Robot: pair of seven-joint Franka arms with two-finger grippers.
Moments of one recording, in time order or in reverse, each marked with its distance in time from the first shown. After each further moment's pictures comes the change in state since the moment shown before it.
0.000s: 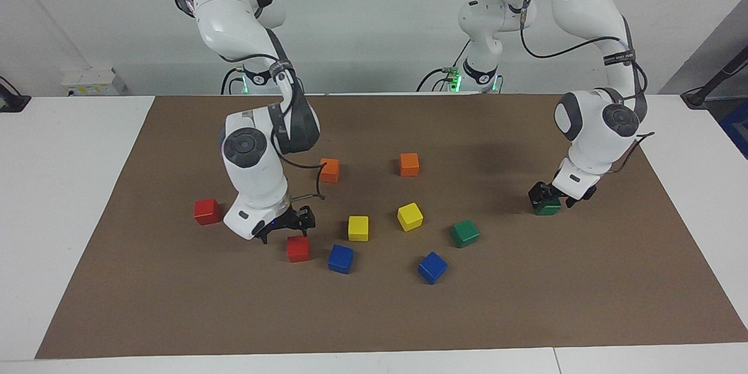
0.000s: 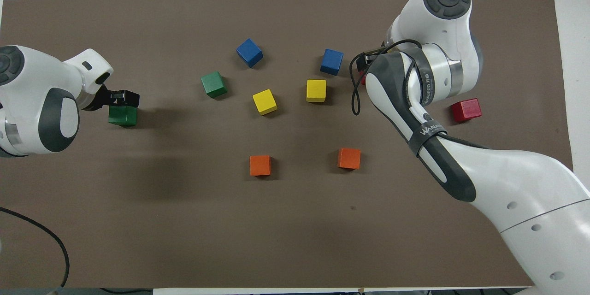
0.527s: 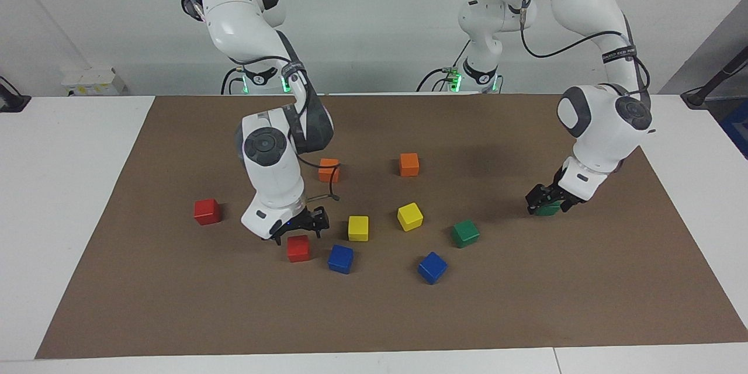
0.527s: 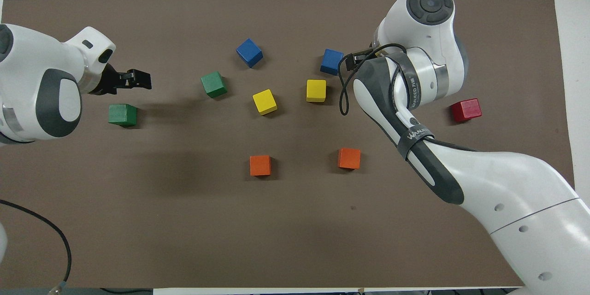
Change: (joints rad) left arm -0.140 0.057 -0.009 0.199 -0.115 -0.092 -0.250; right arm 0.016 0.010 -0.003 0.005 -0.007 0.043 0.054
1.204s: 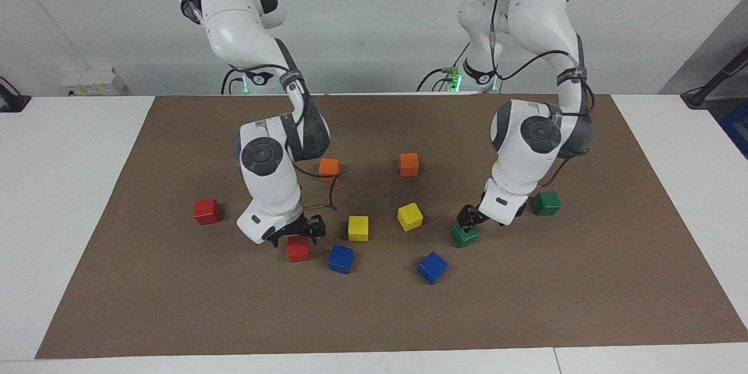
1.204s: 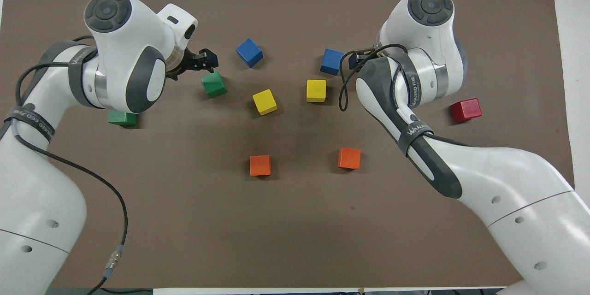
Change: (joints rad) left arm -0.175 0.152 0.004 0.192 0.118 -0.090 -0.245; right arm -0.004 0.021 -0.001 -0.032 0.000 0.043 0.078
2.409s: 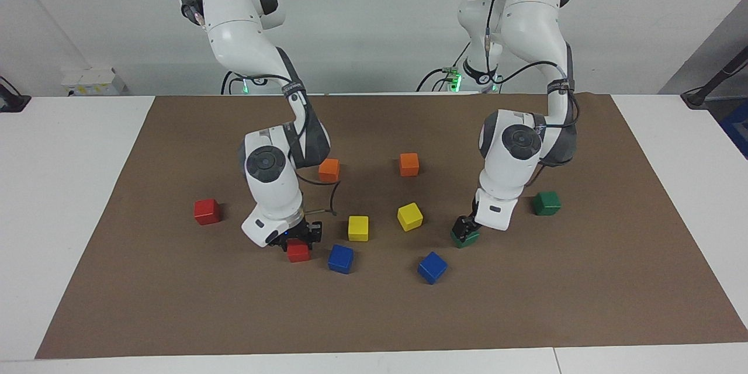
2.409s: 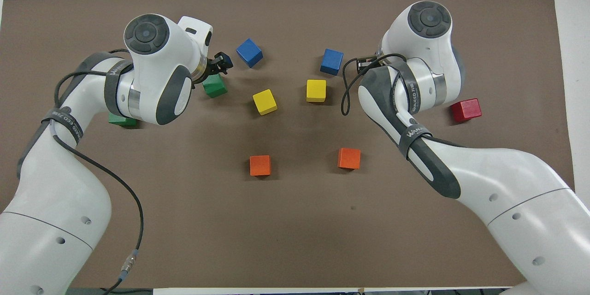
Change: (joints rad) left arm -0.030 0.011 0.002 -0.087 0.024 0.141 -0.260; right arm -0.009 -0.018 -0.015 -0.045 -0.008 0.013 0.000
